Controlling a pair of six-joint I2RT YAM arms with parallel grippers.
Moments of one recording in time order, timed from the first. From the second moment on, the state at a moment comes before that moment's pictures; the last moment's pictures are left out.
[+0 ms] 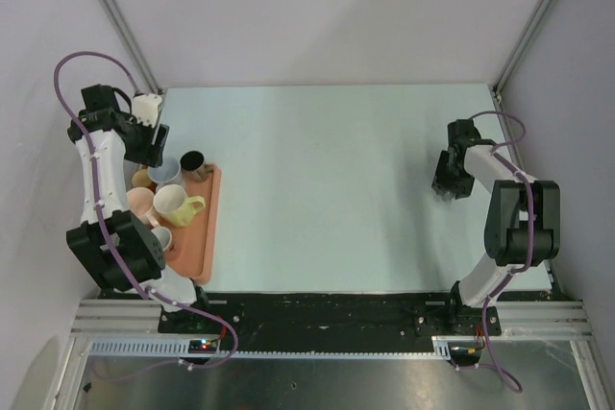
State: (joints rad) left arm 0.38 1.55 1.55 -1.01 0.19 0.64; right arm -0.03 1.70 1.12 -0.65 0.19 0.29
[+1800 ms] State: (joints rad) left arm -0.26 1.46 2.05 -1.14 0.98 0.12; right arm 0.79 1.28 1.30 0.10 -0.30 0.80
